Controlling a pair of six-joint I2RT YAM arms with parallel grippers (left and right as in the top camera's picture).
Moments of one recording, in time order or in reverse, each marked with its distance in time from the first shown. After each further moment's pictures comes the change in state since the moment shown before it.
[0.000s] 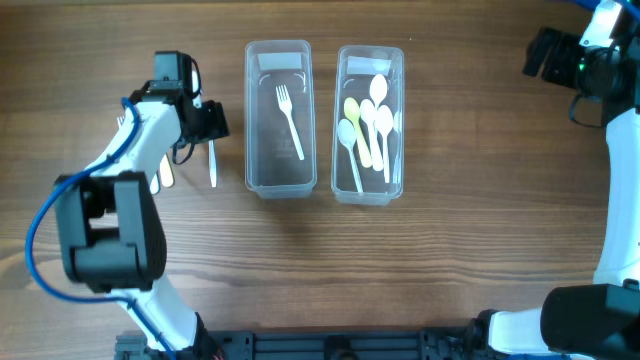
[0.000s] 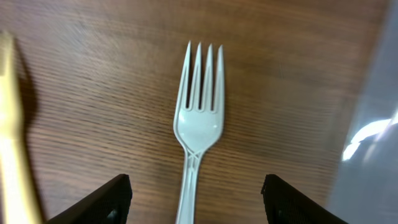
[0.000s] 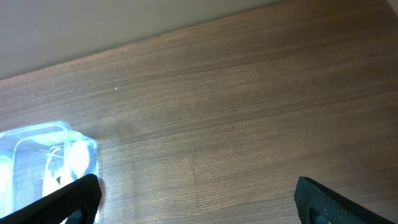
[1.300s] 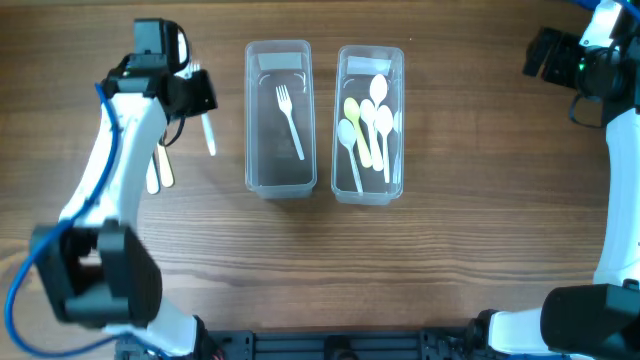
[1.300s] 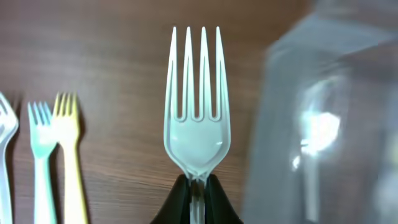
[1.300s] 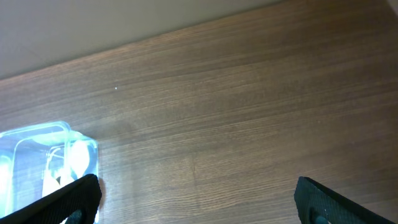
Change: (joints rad) left arm -0.031 -0.190 0.165 -0.166 0.031 0.007; right arm 0.000 0.000 0.000 0.000 0.000 0.000
